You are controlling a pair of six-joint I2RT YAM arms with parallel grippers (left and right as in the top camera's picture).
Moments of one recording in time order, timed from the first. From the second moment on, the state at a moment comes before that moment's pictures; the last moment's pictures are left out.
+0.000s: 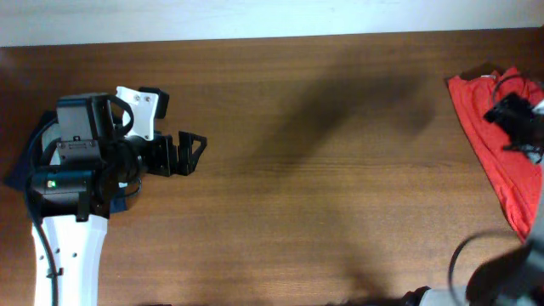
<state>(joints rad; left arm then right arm) 0.03 1.24 1.37 -1.01 0.48 0.06 -0.60 1.64 1.48 -0.82 -0.15 0.29</state>
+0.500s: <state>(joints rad) 0.03 1.24 1.37 -1.04 0.48 0.06 -0.68 2.04 1.65 -0.50 -0.18 0.16</state>
